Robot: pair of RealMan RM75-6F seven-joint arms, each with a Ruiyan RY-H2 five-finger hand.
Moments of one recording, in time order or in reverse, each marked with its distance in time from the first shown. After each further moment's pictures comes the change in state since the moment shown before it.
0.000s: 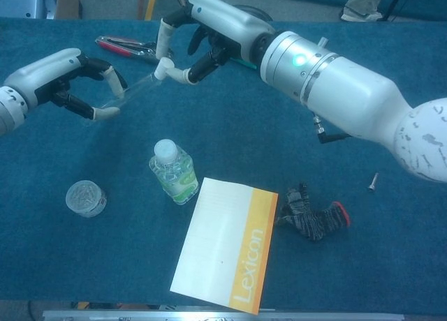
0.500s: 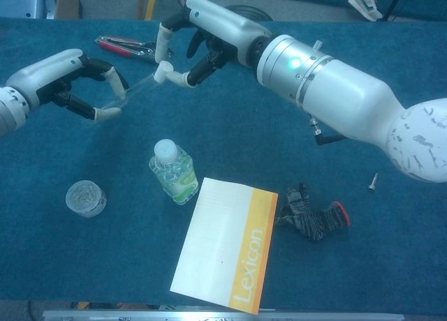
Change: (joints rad) left arm -0.008 -0.001 0.004 -0.003 -0.006 -0.001 -0.002; right arm 0.012 -0.016 -0.006 0.019 0.010 -0.002 0.000
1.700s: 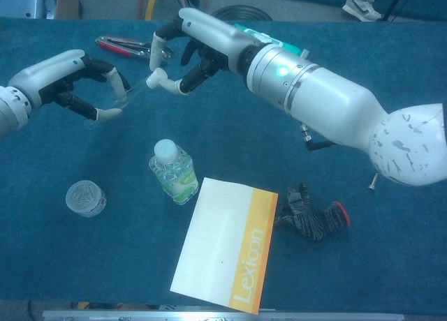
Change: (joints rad) left arm -0.014 0.000 0.004 0.001 -0.014 -0.003 -0.004; right arm 0.018 -0.045 -0.004 0.042 0.009 -0.010 0.008
